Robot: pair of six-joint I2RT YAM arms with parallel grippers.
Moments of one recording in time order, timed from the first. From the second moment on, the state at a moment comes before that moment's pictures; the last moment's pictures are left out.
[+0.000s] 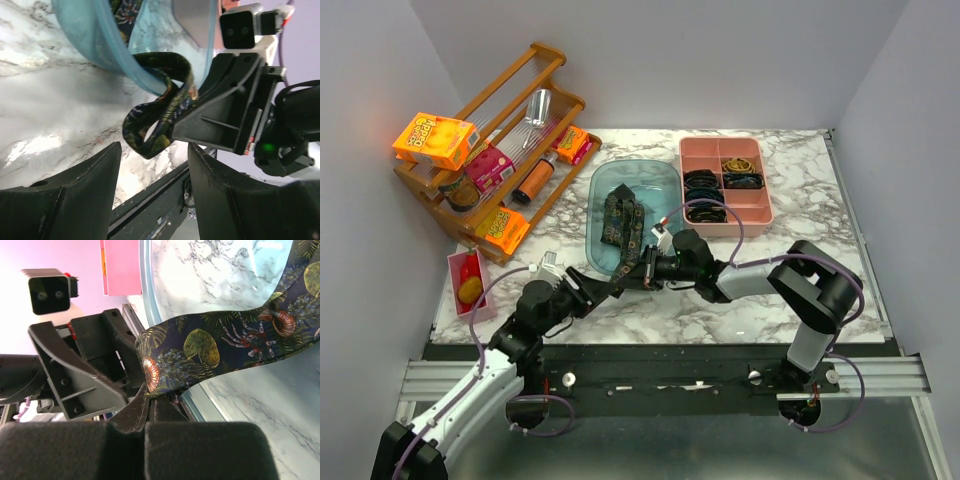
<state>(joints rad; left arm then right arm) -0.51 0.48 0.06 0.07 0.20 -1.21 0.84 1.77 0.71 0.71 -0.50 1.16</state>
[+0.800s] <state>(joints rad) -0.52 0.60 0.06 0.23 0.14 -1.20 0.84 1.78 0.70 0.75 -0.52 1.20</state>
